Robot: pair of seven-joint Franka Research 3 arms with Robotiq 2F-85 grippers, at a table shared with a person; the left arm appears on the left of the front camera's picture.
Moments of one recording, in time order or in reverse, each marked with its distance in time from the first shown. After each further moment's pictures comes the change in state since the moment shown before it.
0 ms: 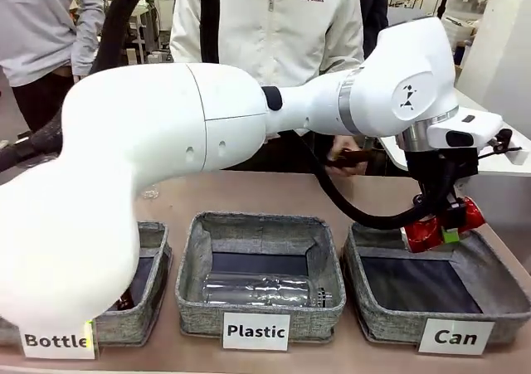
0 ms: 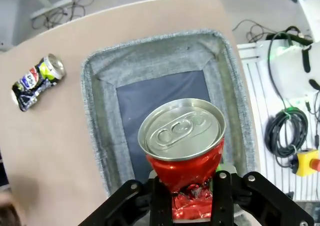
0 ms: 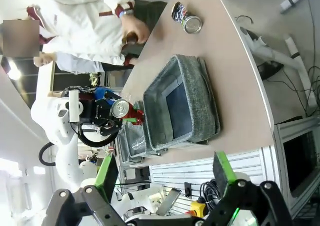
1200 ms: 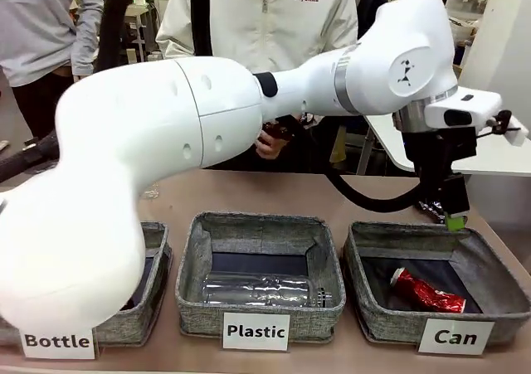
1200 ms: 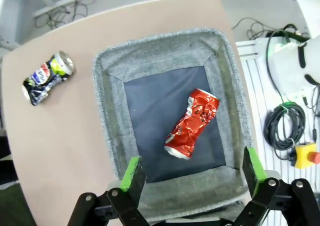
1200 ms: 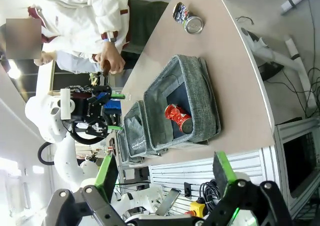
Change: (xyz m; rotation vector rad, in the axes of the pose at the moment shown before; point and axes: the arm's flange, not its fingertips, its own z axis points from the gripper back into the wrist) left arm 0.003 0.001 0.034 0.007 0.004 -0.006; right arm -0.001 0.002 0.001 0.000 -0.003 0.007
